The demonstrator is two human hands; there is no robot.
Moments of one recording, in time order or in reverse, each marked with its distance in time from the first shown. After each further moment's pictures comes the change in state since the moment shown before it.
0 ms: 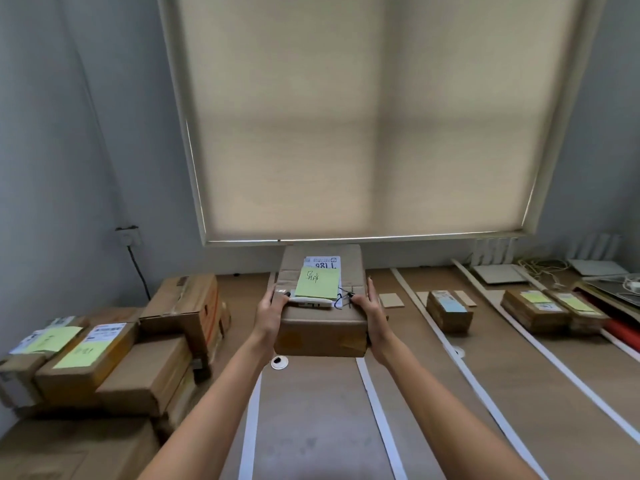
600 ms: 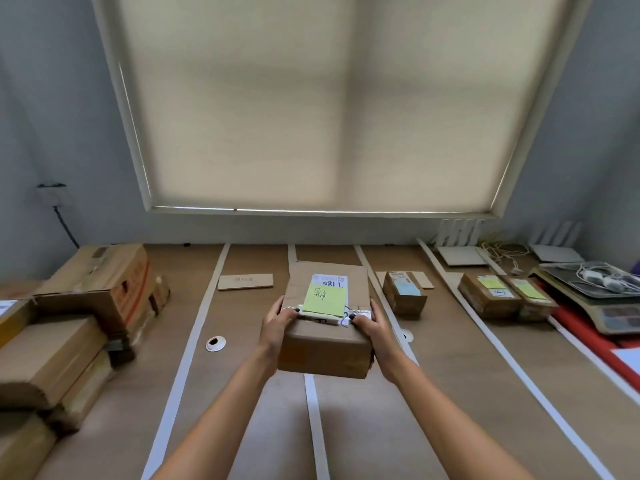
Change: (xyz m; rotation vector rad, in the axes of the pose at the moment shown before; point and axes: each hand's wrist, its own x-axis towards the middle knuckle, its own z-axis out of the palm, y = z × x) left_hand 0.022 -0.099 0.148 -0.018 -0.074 -0.171; right_hand 0.033 0.039 -0.173 -0.235 0.065 0.150
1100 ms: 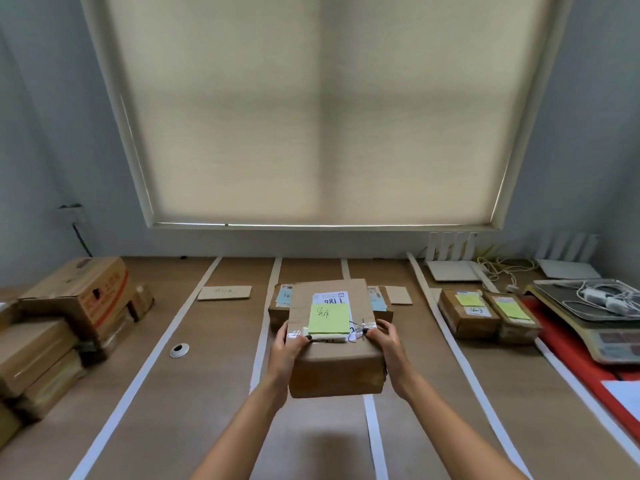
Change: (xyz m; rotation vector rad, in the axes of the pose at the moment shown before) left_hand -0.044 -0.036 0.208 0.031 0.111 -0.027; right_hand 0.007 0.002 -0.215 0.078 -0.055 0.006
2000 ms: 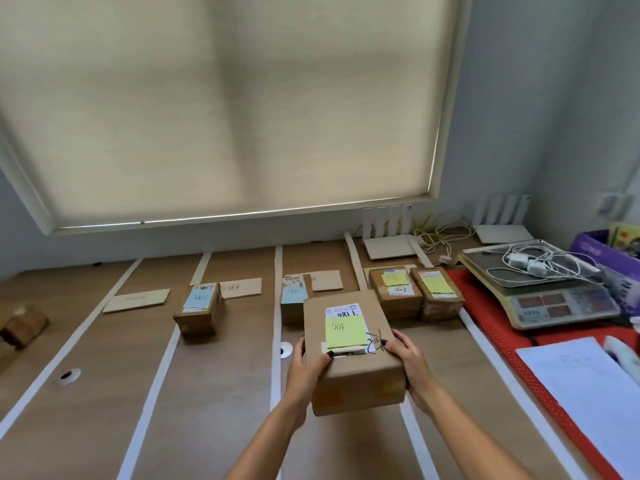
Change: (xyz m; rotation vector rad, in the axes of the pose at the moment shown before) left_hand 0.032 -0.087 0.253 0.147 -0.131 -0.077; right_hand 0.045 0.042 -0.264 0.143 0.152 0.113
